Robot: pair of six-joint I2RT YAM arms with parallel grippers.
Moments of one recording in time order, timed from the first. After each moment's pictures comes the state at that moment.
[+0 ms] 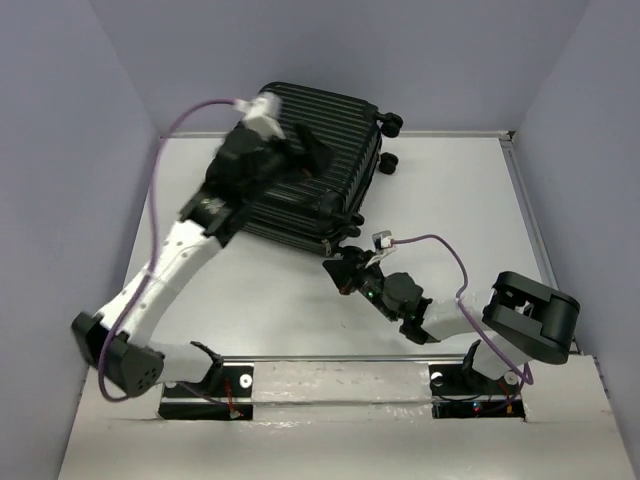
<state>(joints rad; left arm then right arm) -0.70 1.38 1.43 -0.23 0.05 -0.63 1.04 1.51 0.38 1.20 0.34 0.60</state>
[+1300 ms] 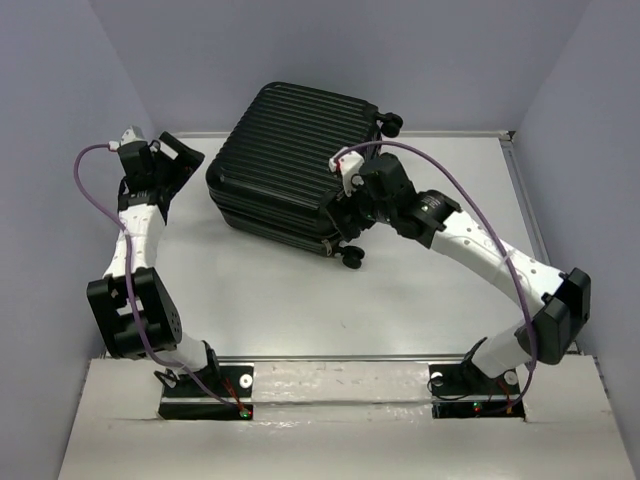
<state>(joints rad) 0.24 1.50 1.17 -0.10 0.23 -0.69 0.79 1.46 1.40 -0.55 0.11 -0.07</state>
